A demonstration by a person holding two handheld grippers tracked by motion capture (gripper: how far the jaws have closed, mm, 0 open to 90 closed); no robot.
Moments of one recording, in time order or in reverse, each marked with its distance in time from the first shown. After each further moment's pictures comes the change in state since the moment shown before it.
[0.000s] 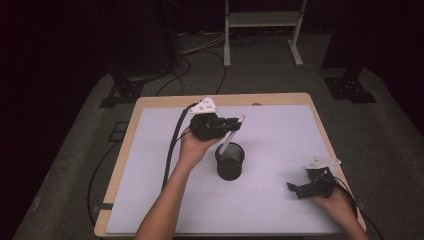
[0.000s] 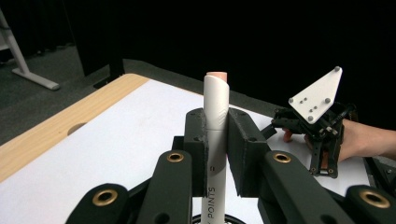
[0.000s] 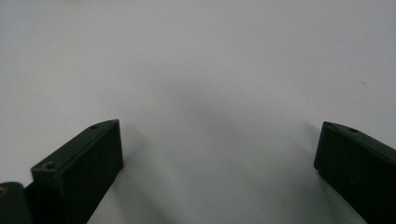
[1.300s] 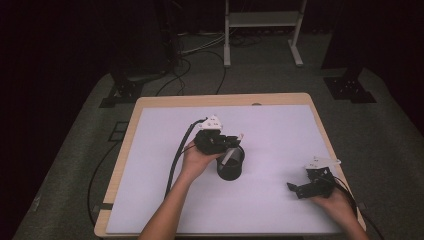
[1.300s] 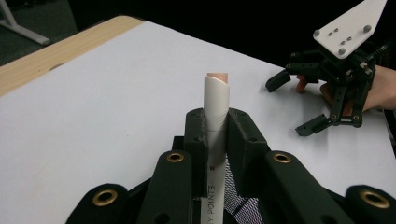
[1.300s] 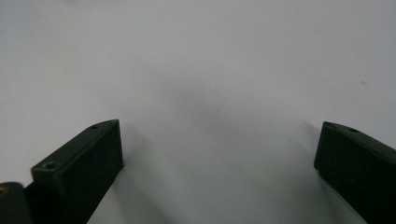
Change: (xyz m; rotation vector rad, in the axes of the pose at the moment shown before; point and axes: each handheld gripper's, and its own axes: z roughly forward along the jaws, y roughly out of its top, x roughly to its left) left arm 0.001 -0.055 0.024 0.146 0.004 -0.047; right arm 0.000 0.000 0.000 -0.001 -0.001 -0.005
